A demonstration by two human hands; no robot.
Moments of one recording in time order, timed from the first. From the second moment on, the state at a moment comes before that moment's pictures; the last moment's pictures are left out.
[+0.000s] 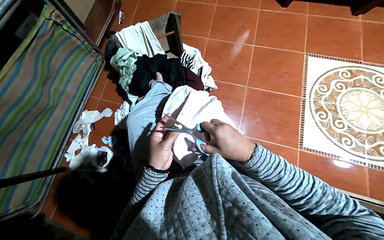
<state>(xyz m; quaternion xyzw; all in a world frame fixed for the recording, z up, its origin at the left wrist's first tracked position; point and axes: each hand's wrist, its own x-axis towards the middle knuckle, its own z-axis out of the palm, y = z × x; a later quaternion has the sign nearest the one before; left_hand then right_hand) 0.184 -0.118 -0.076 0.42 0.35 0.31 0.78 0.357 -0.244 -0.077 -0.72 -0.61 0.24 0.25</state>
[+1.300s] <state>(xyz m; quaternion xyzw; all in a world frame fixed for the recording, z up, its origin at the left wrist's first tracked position) 0.180 -0.118 -0.076 0.46 0.37 0.36 0.72 0.351 -0.229 -0.071 -0.71 -0.59 0.29 0.24</state>
